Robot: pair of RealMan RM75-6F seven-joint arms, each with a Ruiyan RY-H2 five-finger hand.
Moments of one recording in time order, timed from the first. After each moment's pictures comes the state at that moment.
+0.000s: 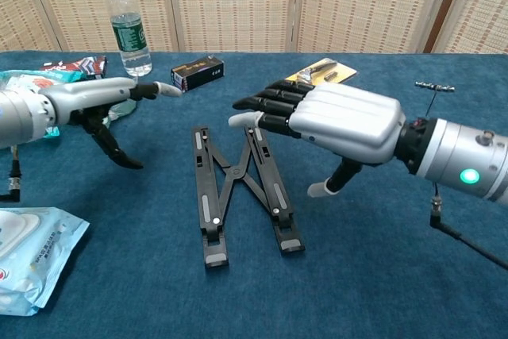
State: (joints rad) left arm -0.76 -1.45 -0.14 -1.43 1.15 0.82 0.03; right arm 0.81 -1.64 -0.05 -1.11 -1.82 1.17 -0.08
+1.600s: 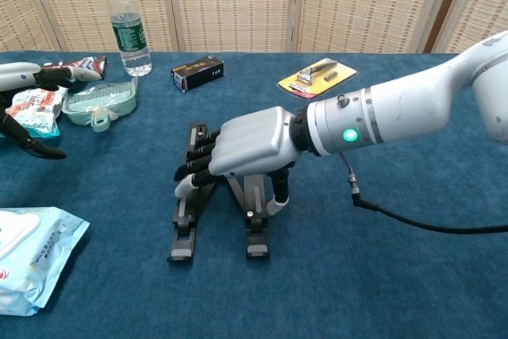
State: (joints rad) left arm -0.59 -1.29 -0.11 -1.55 1.18 0.94 -0.04; right arm 1.29 -1.68 -0.16 -0.98 -1.92 0.76 0.26
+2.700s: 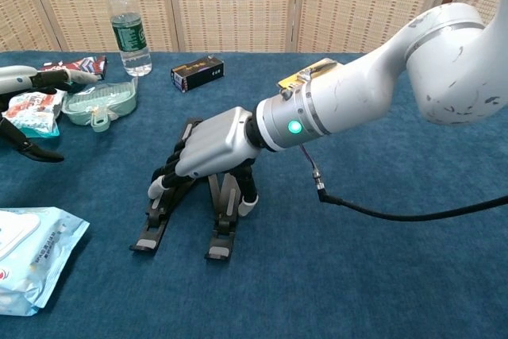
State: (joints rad) left arm -0.56 -1.29 -0.12 -1.54 1.21 0.94 -0.07; right arm 1.45 -1.73 -0.17 -0.97 -1.83 0.59 0.36
